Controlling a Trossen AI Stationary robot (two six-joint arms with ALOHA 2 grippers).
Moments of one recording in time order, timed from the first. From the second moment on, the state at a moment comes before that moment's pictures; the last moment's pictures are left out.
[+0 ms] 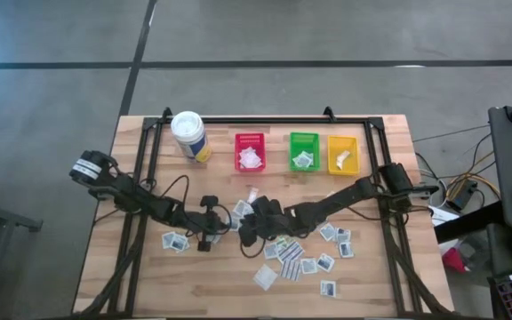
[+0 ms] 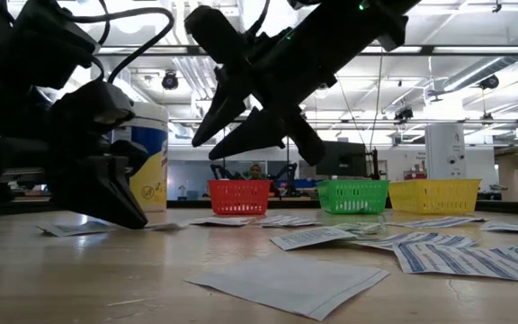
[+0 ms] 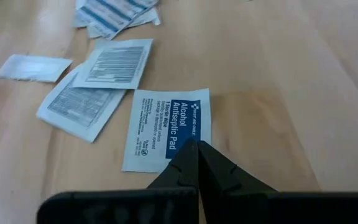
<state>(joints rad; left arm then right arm) -0.36 1.58 0.34 0.53 -0.24 -0.09 0.27 2.02 1.27 0.04 0.47 1.04</state>
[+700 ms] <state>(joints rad) -0.35 1.58 0.34 0.57 -0.24 -0.01 0.21 2.10 1.29 0.07 0.41 1.04</state>
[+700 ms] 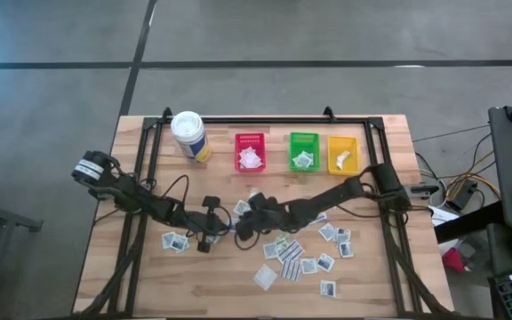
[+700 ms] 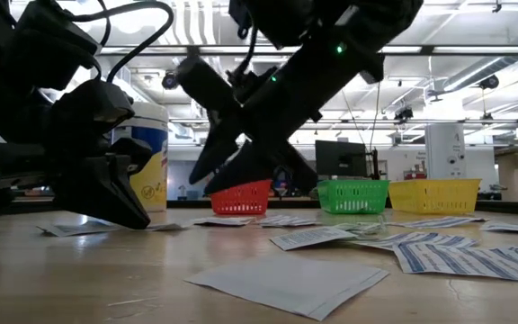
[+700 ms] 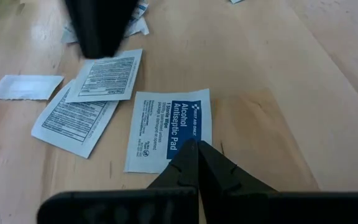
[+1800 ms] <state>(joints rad) -0.31 1.58 0.34 0.57 -0.22 -0.05 0.17 2.19 1.34 0.05 0.22 1.11</state>
